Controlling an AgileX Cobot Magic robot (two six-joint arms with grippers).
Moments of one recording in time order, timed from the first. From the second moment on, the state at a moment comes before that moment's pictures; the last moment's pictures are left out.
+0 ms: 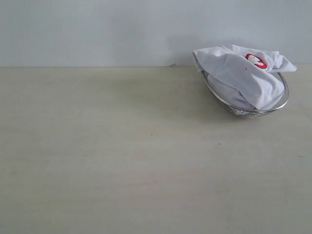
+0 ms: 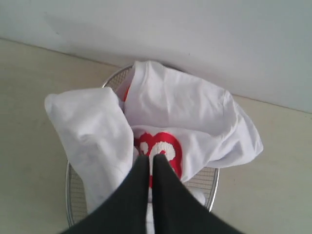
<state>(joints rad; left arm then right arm) 0.07 0.00 0.00 -0.02 0.29 -0.01 -0.07 1.98 -2.13 0.06 1.11 -0.18</state>
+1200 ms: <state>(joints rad) 0.07 0.00 0.00 -0.02 0.29 -0.01 -0.07 2.45 -2.20 0.09 1.19 -0.08</state>
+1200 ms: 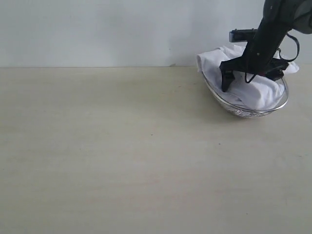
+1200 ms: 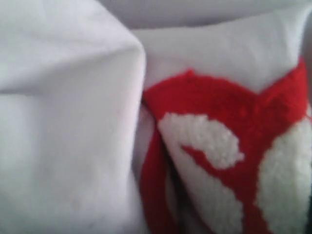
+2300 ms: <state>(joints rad) 0.07 0.00 0.00 -0.02 0.29 -0.01 -0.07 2.11 -2.20 0.19 1.13 -0.11</state>
